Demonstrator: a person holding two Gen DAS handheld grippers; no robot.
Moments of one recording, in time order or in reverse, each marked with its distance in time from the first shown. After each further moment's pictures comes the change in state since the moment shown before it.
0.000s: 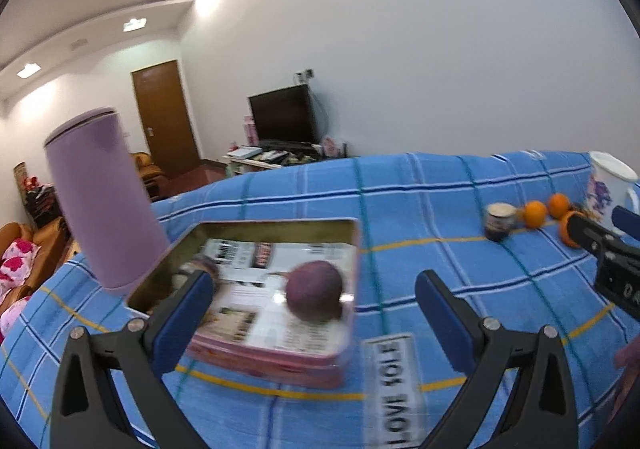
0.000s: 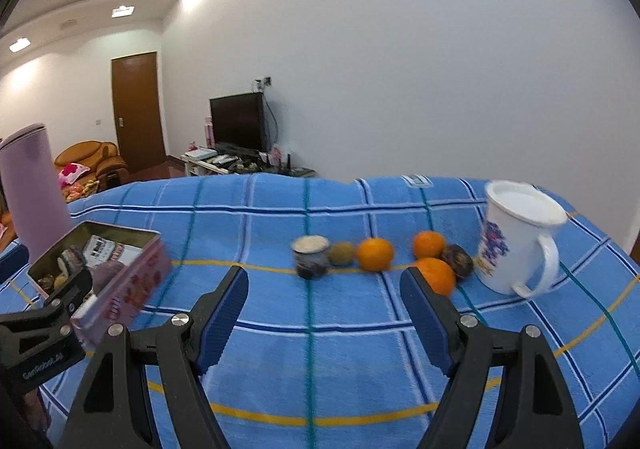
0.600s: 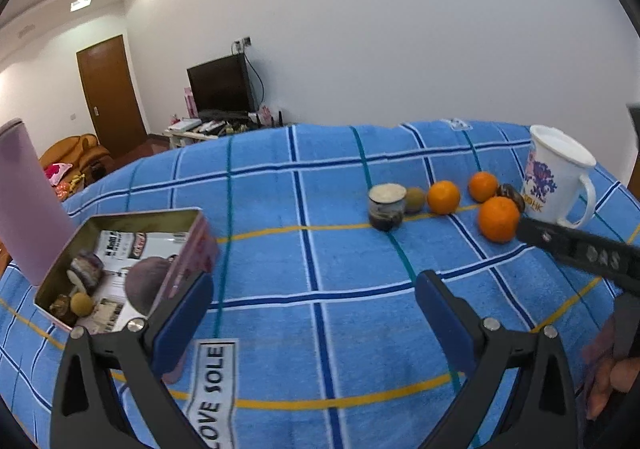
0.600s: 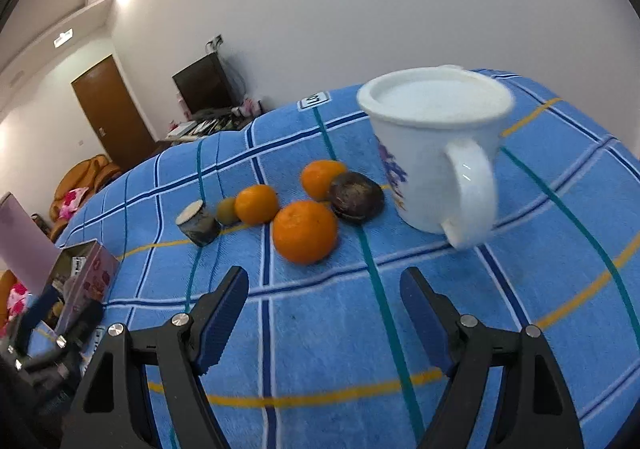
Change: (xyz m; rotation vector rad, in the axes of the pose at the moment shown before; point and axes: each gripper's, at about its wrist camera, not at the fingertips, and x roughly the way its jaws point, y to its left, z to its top) left arm 0.018 -0.101 0.018 0.038 0.151 -0.168; right arm 0.053 -0.118 0.004 0.231 0.294 0.100
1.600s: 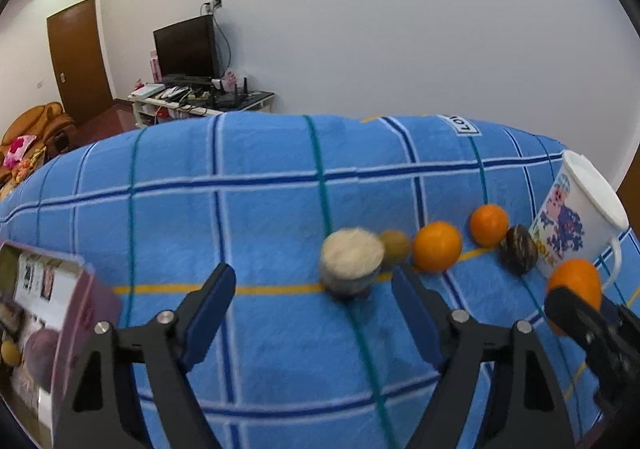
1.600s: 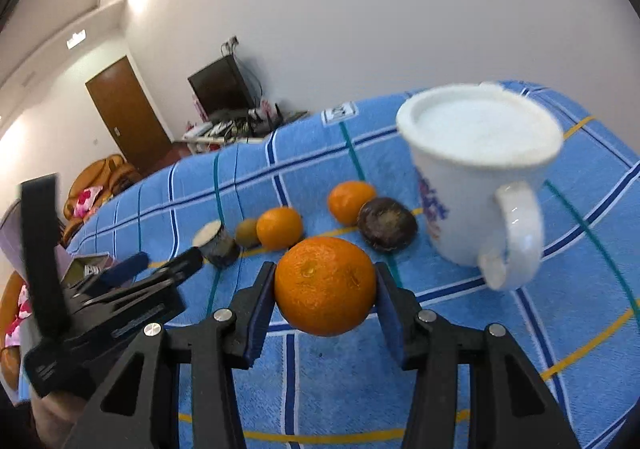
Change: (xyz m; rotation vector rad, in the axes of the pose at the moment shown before) left arm 0.092 -0.033 0.059 -0.030 0.128 -0.132; right arm -0.008 -0.002 0.008 -0.012 -0.069 0.035
